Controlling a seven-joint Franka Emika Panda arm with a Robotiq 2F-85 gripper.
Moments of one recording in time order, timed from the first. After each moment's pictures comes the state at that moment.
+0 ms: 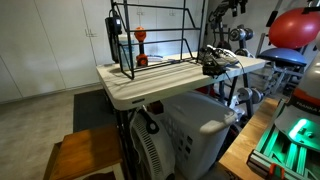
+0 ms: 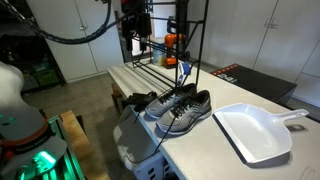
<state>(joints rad) -0.18 -0.32 -0.16 -2.04 -0.31 1.60 -0.24</state>
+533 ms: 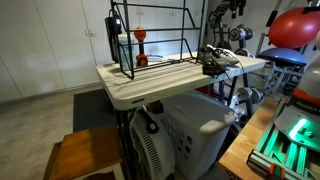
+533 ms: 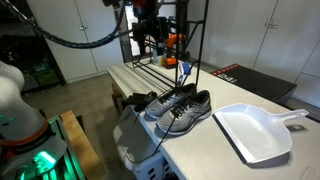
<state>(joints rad) -0.18 -0.28 -0.26 -2.04 -0.28 1.77 -0.38</state>
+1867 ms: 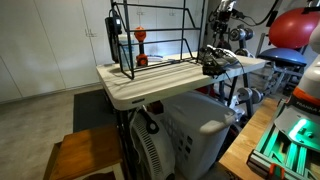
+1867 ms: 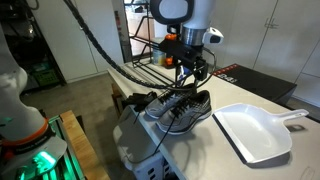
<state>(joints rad) -0.30 0.23 -0.33 -1.78 0.26 1.97 -0.72</state>
